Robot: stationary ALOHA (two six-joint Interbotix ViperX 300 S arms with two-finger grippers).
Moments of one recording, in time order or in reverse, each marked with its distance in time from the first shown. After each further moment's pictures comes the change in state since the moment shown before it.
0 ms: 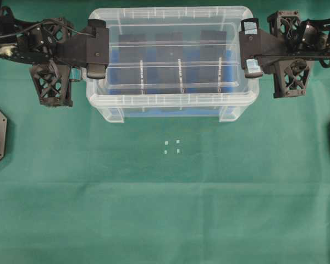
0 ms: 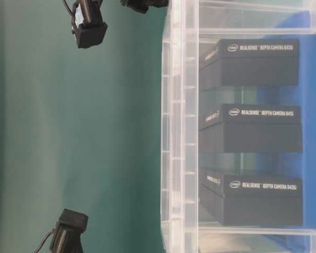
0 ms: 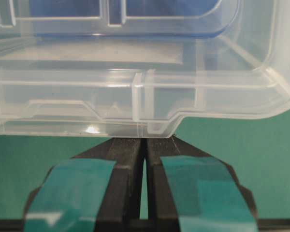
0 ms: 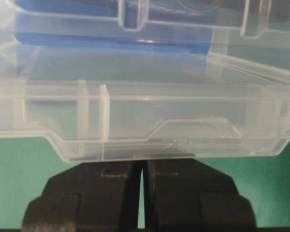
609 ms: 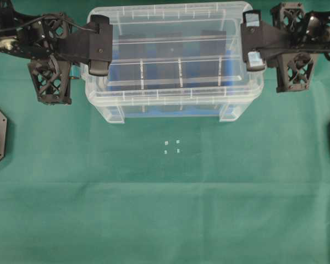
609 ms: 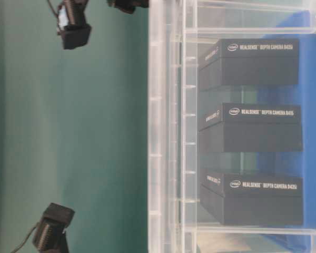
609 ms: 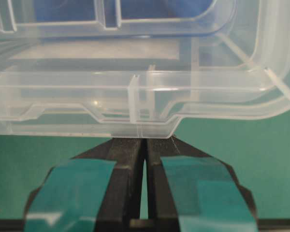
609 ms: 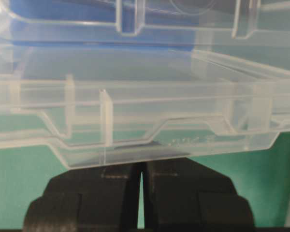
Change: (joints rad) left arm -0.012 0.000 -0.084 0.000 0.117 0.002; right arm -0.002 -0.037 -0.063 -0.006 0.083 0.000
